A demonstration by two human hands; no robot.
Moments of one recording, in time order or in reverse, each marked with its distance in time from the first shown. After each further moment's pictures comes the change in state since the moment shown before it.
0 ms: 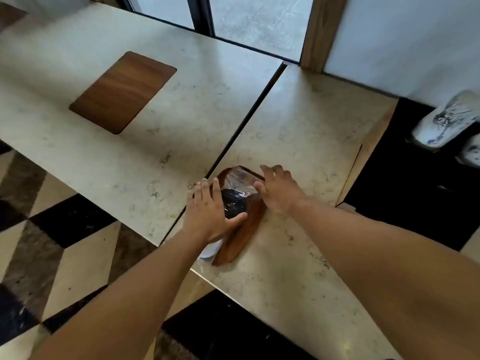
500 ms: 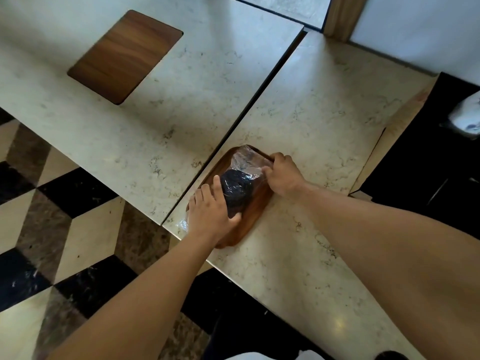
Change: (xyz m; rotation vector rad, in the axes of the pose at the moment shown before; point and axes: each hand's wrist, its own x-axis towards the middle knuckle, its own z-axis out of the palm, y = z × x) left_hand -0.020 0.001 0.049 -0.020 0.033 -0.095; right_hand 0.030 0.007 0.030 0.286 -0.039 0.125
